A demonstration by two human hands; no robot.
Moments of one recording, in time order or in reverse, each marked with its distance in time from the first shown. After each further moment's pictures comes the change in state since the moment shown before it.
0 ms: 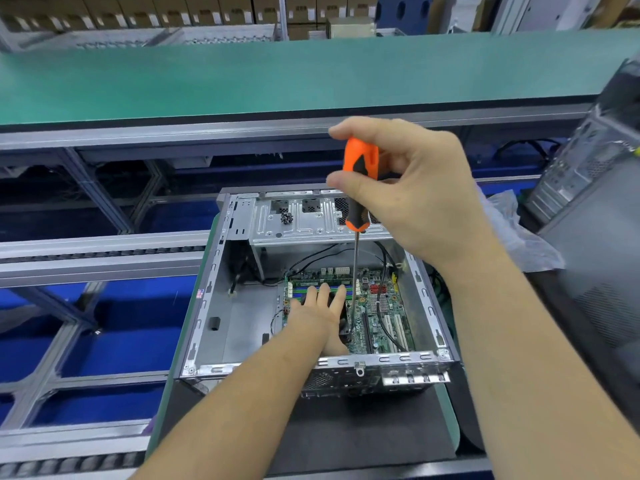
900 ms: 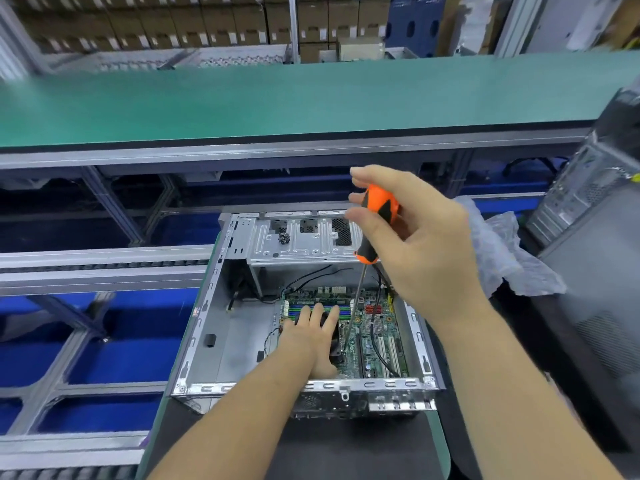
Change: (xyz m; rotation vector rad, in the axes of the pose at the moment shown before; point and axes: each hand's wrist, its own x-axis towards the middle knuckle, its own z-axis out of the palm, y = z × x) left_hand -0.002 -0.001 0.004 -0.008 0.031 -0.011; right_hand -0.020 0.021 -0.013 0.057 0.129 -0.083
